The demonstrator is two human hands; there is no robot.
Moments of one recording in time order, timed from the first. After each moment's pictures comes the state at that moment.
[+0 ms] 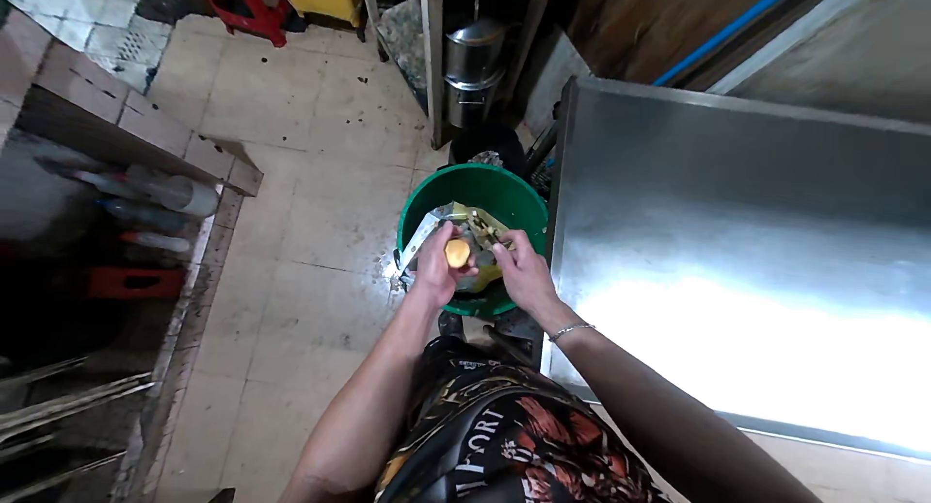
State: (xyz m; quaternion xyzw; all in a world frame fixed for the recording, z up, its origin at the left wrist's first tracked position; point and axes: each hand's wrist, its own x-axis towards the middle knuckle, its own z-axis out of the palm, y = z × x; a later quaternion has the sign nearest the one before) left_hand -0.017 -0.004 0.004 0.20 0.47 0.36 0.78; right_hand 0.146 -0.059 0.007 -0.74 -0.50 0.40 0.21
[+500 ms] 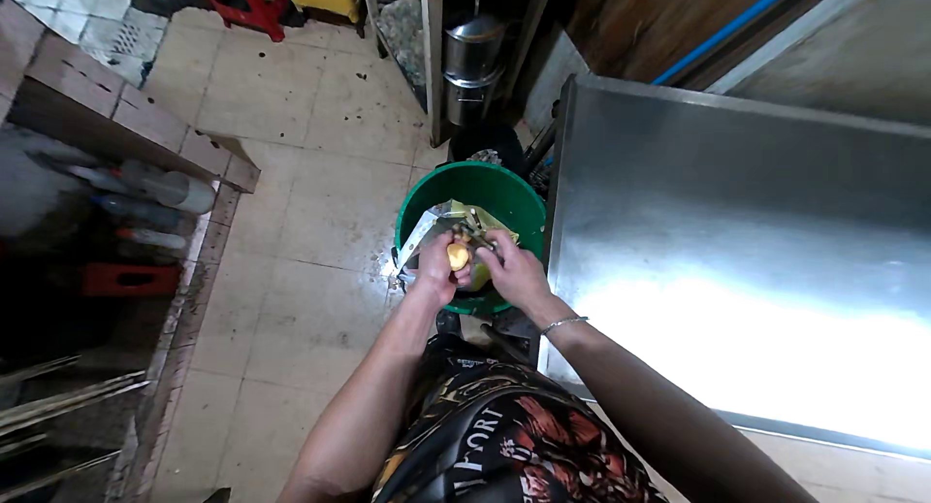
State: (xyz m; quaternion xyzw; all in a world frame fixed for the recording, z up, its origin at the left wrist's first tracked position) left_hand -0.010 -0.005 0.013 0.12 0.54 0.29 0.78; right_hand 0.142 -0.058 0.011 -0.71 -0.60 0.34 0.15
